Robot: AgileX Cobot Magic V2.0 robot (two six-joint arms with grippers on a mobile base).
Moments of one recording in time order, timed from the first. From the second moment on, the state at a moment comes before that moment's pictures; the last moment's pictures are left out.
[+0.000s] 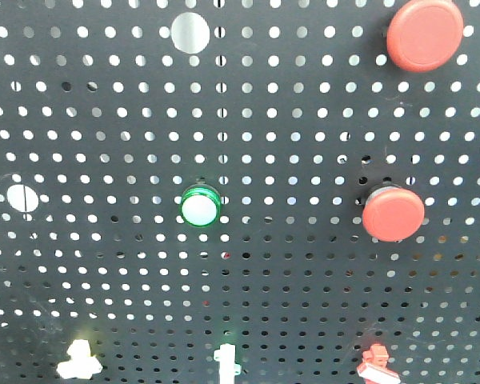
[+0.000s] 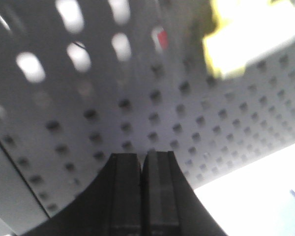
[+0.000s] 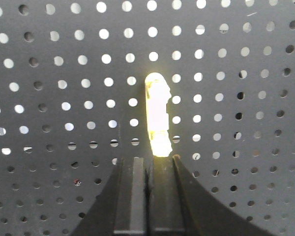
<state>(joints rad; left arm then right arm) -0.43 0.79 -0.35 -0.79 0.05 0.79 -0.15 0.31 -0.60 0.17 0.35 -0.13</state>
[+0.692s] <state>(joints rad) -0.43 0.38 -0.35 -0.69 0.12 0.79 -0.05 0.39 -0.60 0.44 0.44 -0.45</state>
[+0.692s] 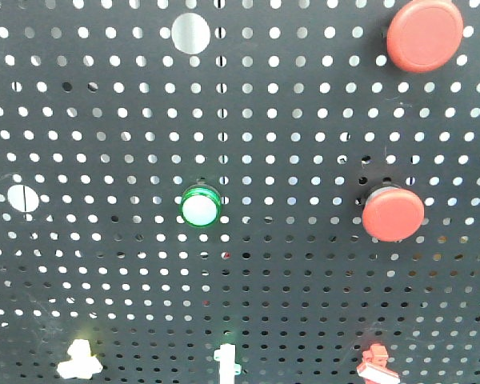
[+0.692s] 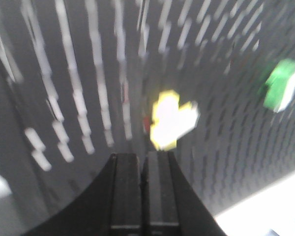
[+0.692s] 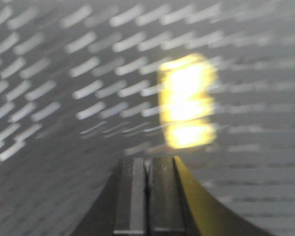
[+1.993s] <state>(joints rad) -0.43 0.33 -0.28 -0.63 0.02 0.76 0.39 0.99 -0.60 1.26 0.46 -1.34</state>
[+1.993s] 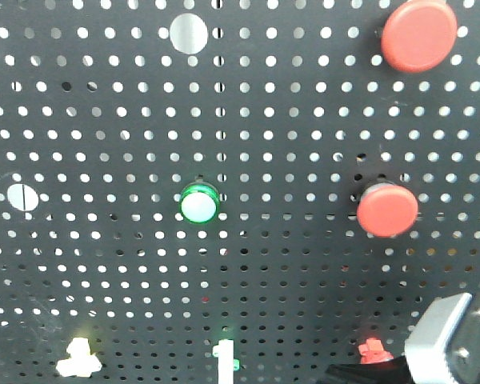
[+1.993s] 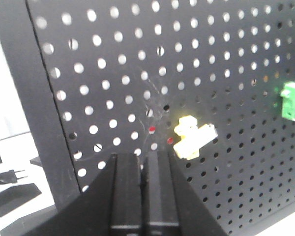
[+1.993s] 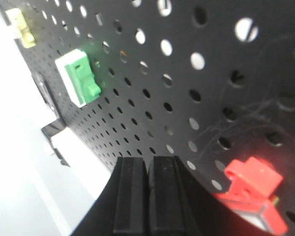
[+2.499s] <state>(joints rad) -0.43 0.33 -0.28 -0.67 0.02 0.76 0.39 0.82 -0.59 0.93 0.56 -1.04</state>
